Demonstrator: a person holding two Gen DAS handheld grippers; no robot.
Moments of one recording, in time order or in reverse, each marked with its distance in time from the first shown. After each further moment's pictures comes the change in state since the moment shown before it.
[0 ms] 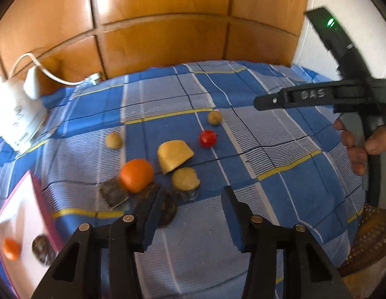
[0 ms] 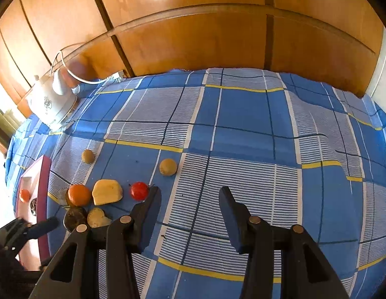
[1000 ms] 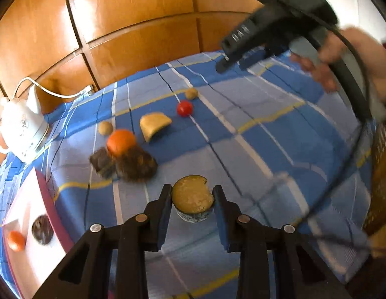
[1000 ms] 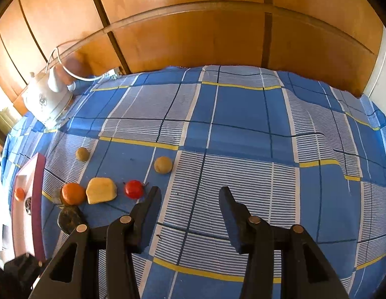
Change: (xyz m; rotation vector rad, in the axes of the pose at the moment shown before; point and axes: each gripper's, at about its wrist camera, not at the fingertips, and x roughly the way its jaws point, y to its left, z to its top) left arm -0.016 -0.041 -0.077 0.178 -0.066 0.067; right arm 0.006 0.002 -0.001 -0.013 0.012 -0.037
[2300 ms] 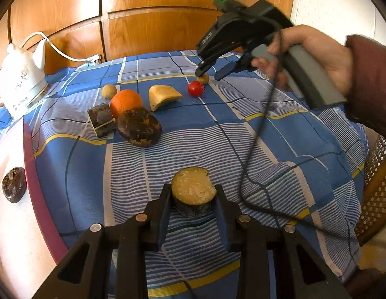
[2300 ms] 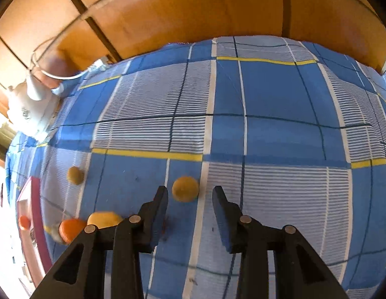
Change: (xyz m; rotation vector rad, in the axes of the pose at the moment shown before) left arm 0.010 0.023 -0.029 -0.201 -0.016 -0.107; right arm 0.079 0.019 0.035 0.127 0.134 0.049
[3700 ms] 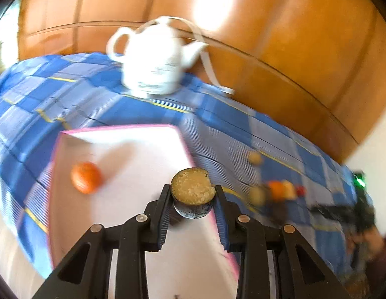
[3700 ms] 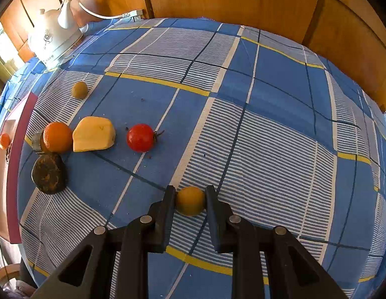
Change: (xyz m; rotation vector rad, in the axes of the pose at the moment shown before) left arm -0.087 0.199 0.020 -0.583 -0.148 0.248; right arm -0.015 0.006 -0.066 -0.310 0.064 -0.089
